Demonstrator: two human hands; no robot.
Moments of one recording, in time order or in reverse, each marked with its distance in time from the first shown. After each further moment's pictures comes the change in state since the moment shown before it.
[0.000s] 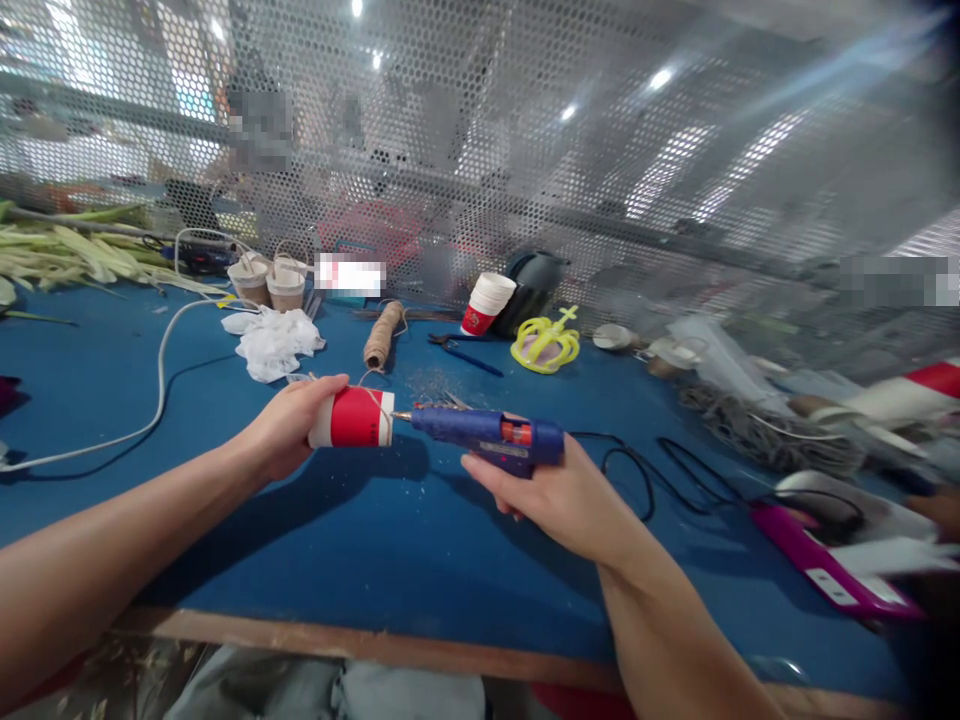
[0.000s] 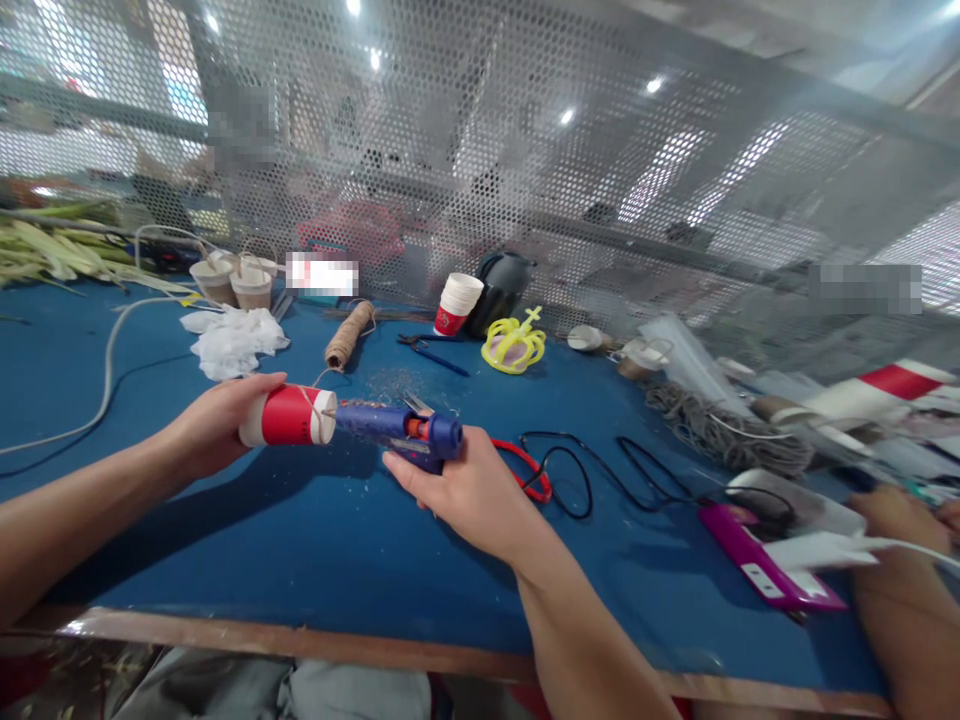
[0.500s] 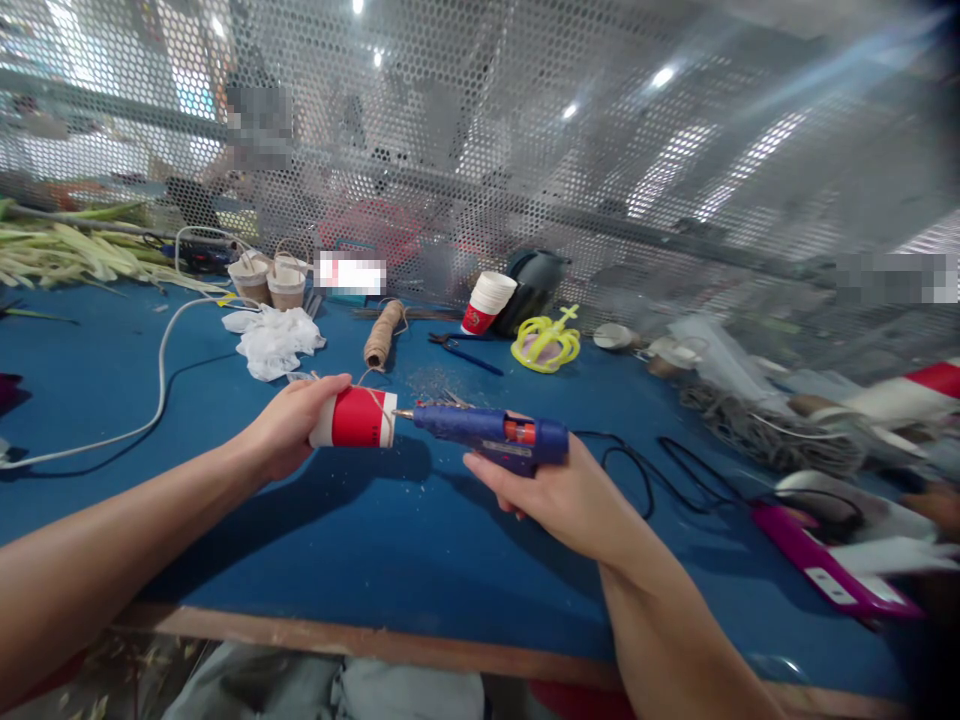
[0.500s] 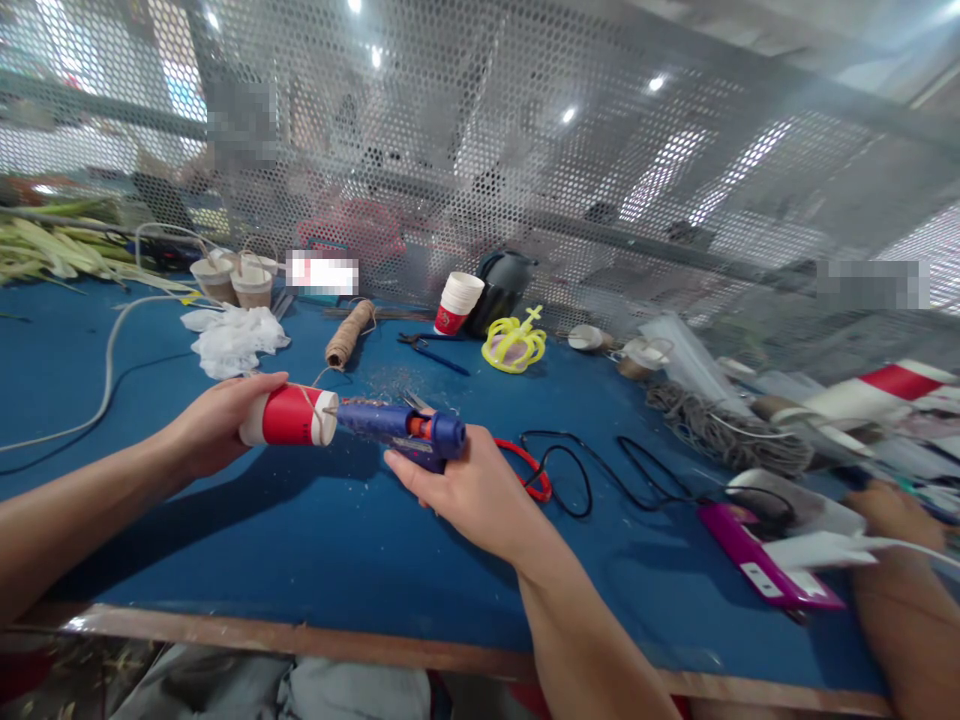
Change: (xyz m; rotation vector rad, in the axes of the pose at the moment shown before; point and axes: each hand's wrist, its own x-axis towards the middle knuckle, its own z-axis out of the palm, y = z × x) left_hand -0.005 0.002 0.003 0.012 -0.025 -0.001; right_hand -0.001 -0.001 -0.002 -0.008 0.003 0.002
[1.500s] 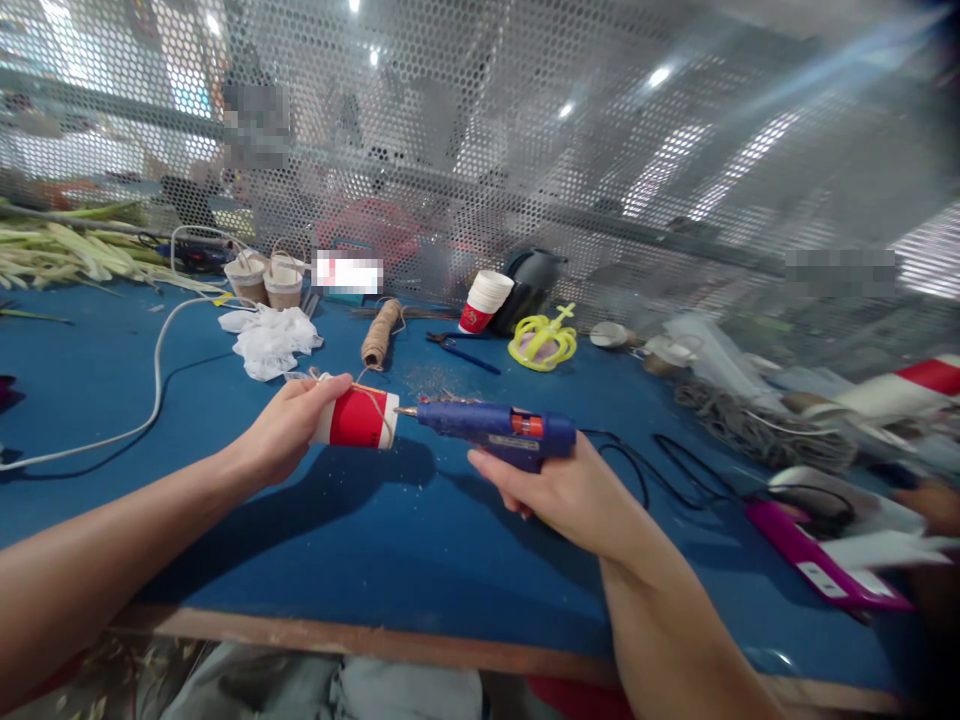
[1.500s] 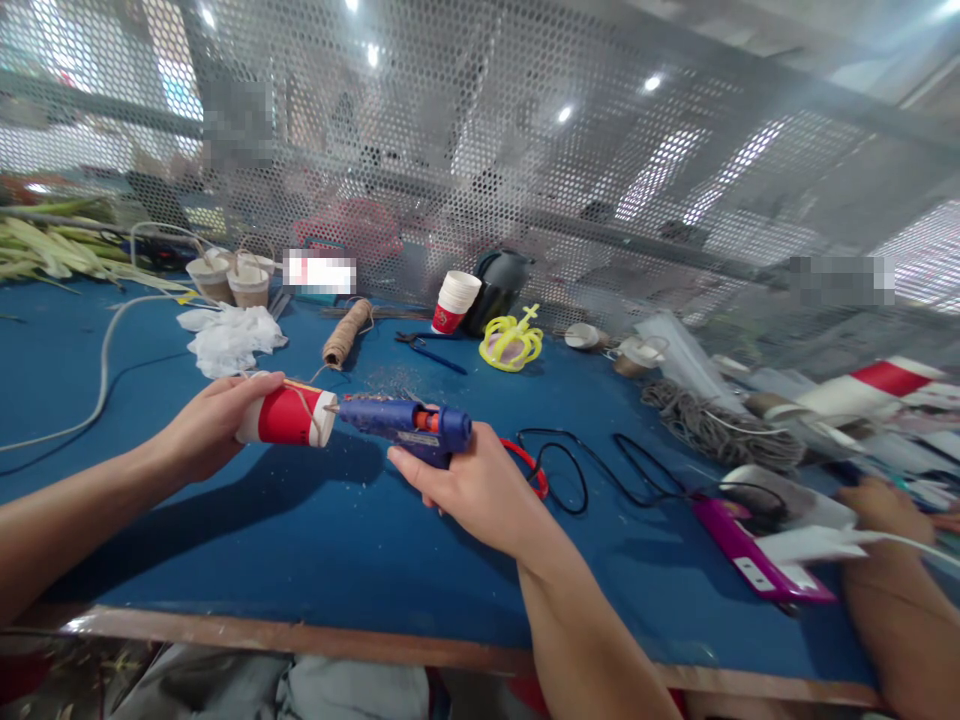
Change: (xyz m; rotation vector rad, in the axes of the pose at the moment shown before) left_hand -0.008 -0.001 0.000 0.068 -0.088 0.095; right_hand -0.002 0.007 -0.006 -0.064 -0.013 0.014
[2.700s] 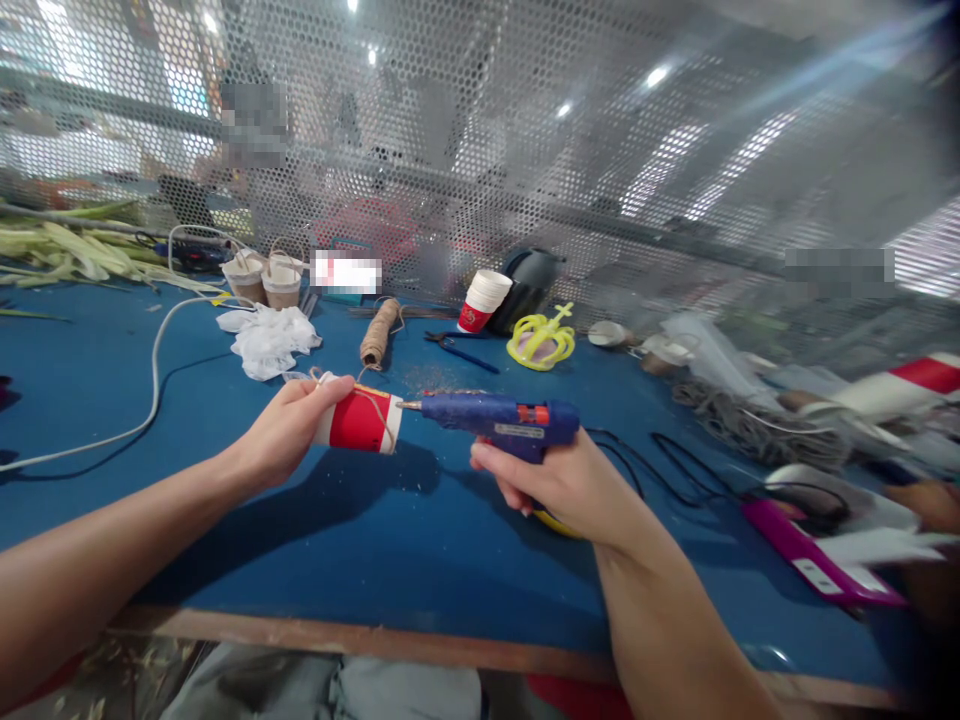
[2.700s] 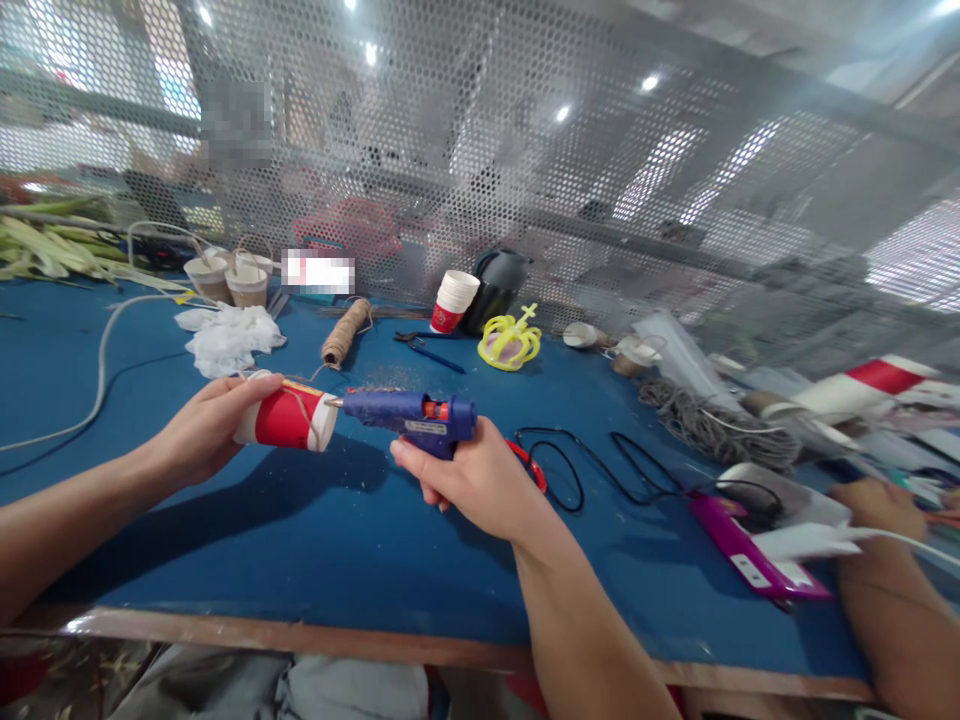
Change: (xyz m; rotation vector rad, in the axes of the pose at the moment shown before) left_hand -0.002 0.000 0.000 0.017 -0.031 0.025; right_hand 0.003 0.000 -0.004 0.104 -0.047 -0.022
